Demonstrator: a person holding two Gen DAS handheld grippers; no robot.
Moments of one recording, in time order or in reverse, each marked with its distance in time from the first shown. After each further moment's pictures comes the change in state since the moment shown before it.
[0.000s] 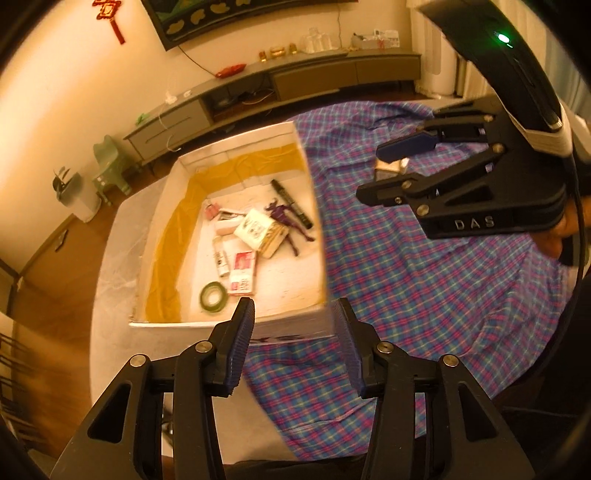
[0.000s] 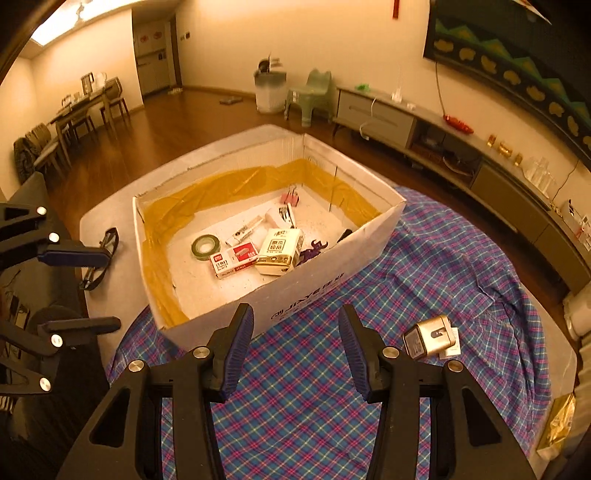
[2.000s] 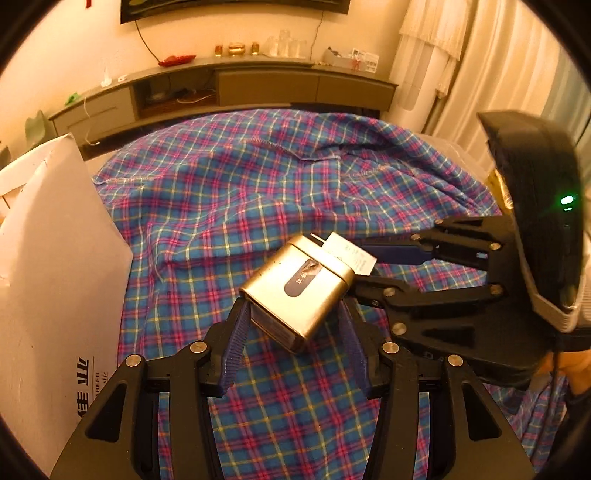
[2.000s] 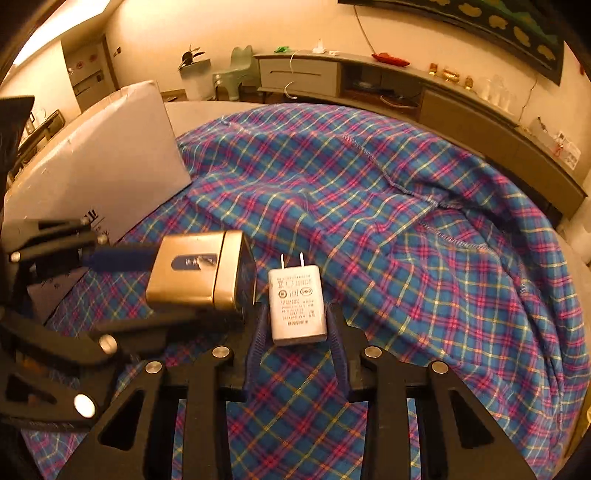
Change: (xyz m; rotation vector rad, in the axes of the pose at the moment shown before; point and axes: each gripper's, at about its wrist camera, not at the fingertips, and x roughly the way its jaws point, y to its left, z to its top) left arm 0.243 -0.106 0.150 -0.143 -0.074 -0.318; right arm 0.138 -0.227 -0.084 0.201 0.090 -0.085
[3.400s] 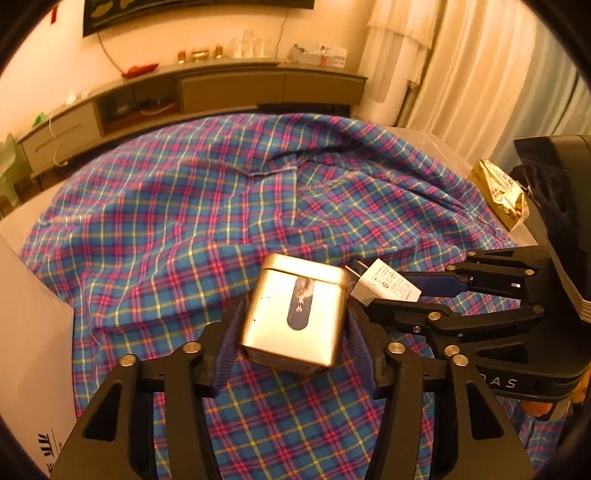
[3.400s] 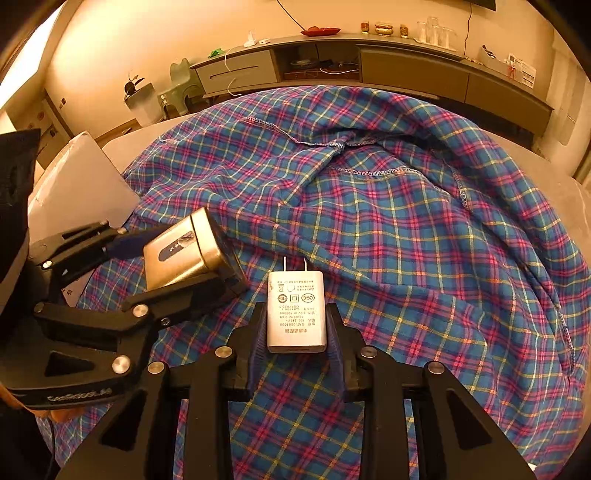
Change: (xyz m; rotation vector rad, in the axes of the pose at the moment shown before) left arm 0.044 -0.029 0.031 0.088 0.010 -0.064; right arm -0.024 -0.044 -0.027 0.274 0.057 -0.014
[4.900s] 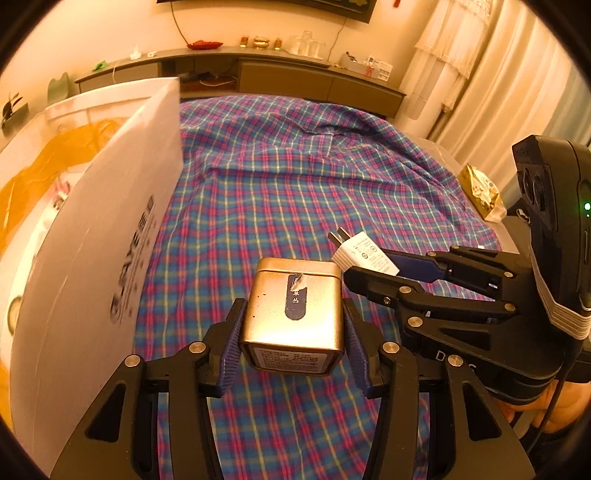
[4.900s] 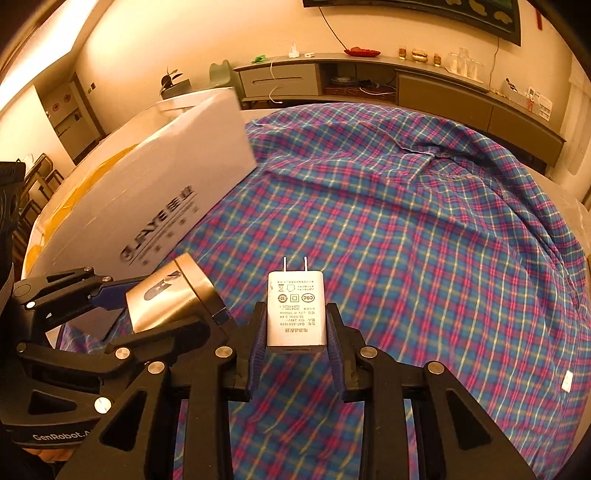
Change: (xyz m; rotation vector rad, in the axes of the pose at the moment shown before) left arm -0.139 0.007 -0.119 -0.208 0.007 0.054; right arm -0.061 0.116 -0.070 -0.115 -0.061 0.052
